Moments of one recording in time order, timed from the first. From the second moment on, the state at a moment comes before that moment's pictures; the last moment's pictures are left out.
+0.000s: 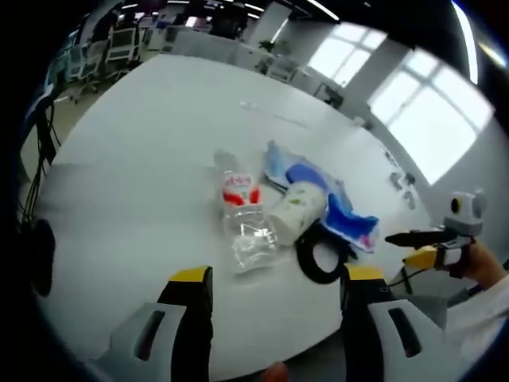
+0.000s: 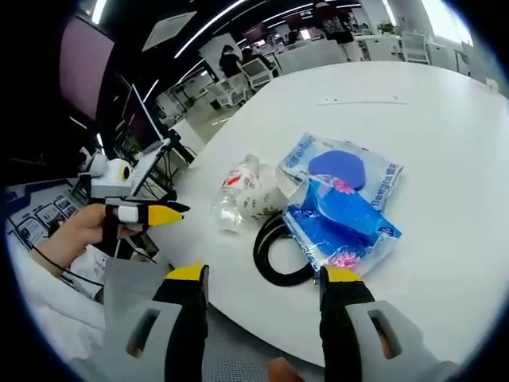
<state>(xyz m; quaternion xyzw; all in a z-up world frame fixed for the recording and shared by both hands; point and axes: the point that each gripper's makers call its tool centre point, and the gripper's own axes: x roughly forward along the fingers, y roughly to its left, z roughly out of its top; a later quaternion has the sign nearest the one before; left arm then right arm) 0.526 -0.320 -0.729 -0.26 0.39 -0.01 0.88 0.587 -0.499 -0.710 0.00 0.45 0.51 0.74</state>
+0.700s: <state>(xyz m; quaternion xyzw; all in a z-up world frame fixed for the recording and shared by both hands) 0.544 -0.319 -0.740 -0.26 0.40 -0.01 0.88 0.597 -0.486 -0.705 0.00 0.45 0.51 0.74</state>
